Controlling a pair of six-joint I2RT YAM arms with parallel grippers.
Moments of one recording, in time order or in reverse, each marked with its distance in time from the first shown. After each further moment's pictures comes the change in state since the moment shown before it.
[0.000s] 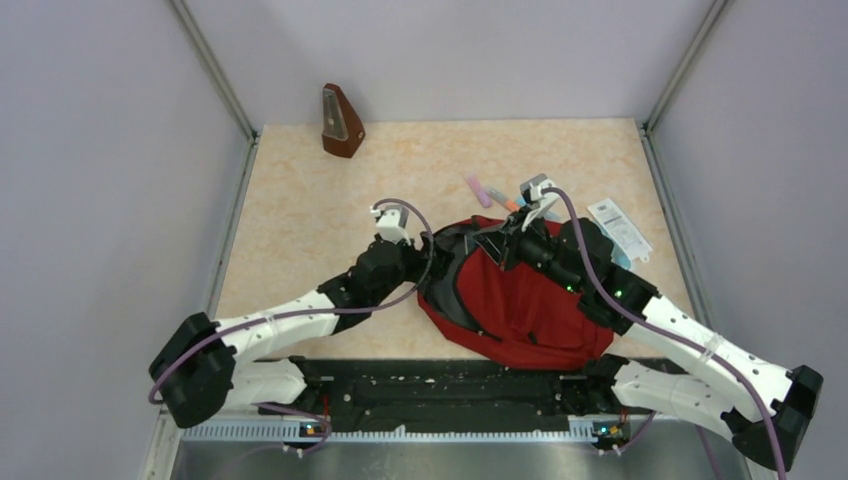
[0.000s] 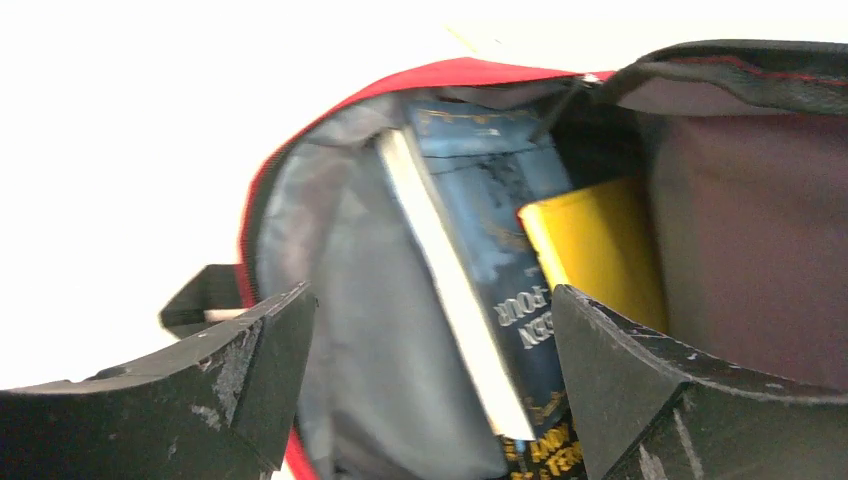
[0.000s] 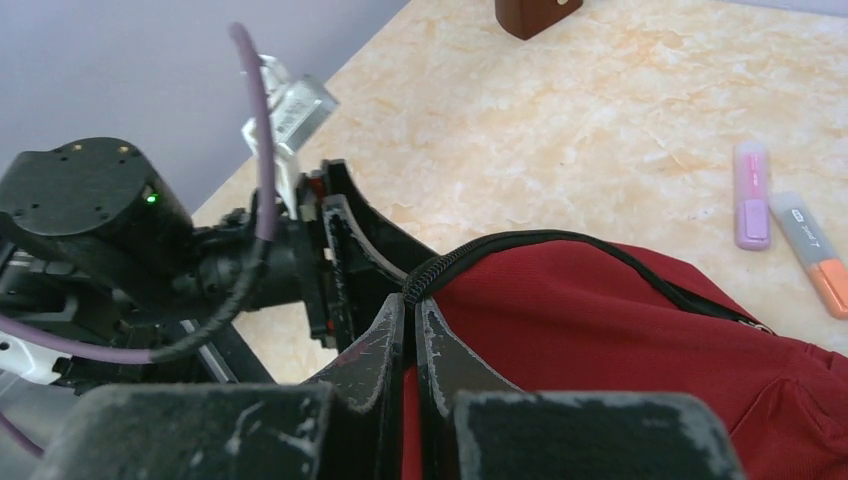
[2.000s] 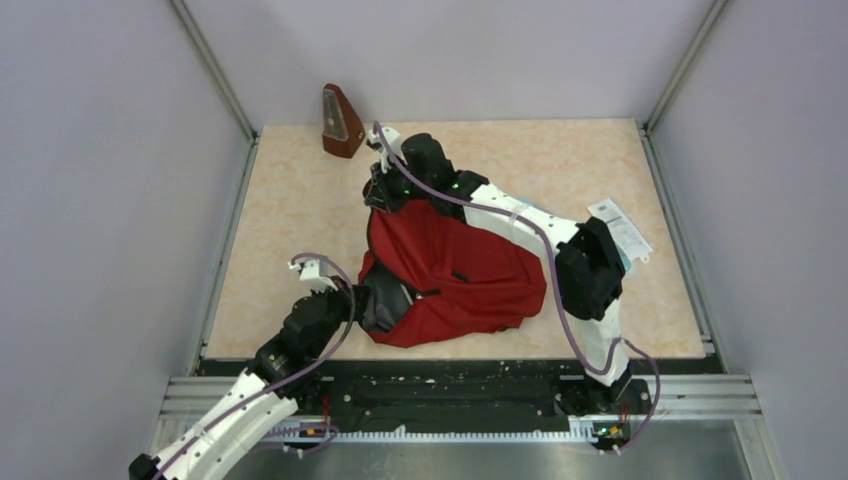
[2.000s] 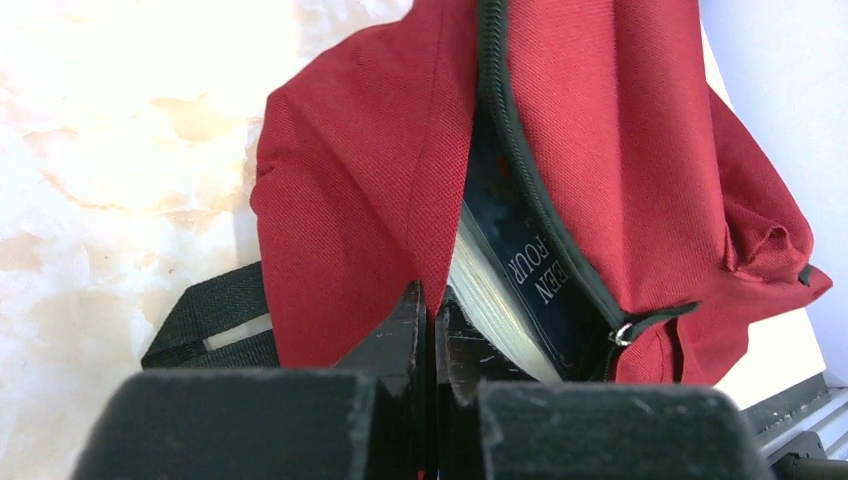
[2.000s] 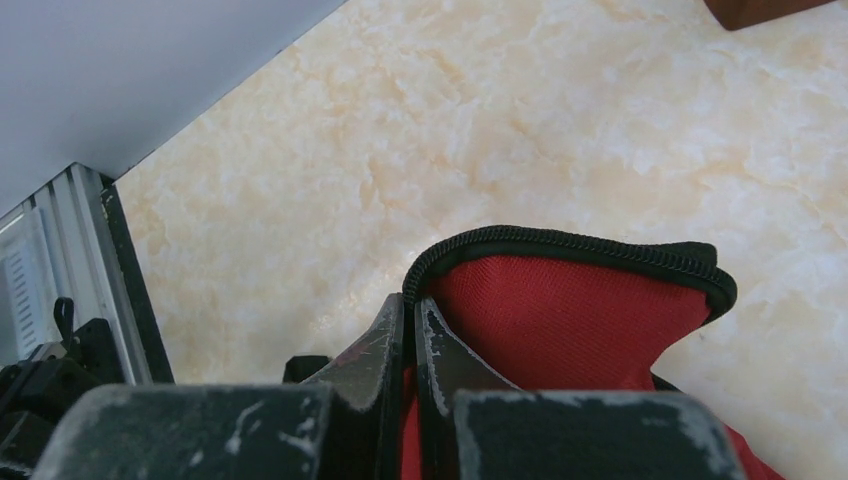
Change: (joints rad) left arm 0.204 -0.970 -0.457 -0.453 -0.060 -0.016; right arm -0.011 1.127 0.940 -0.092 -0.319 -0.180
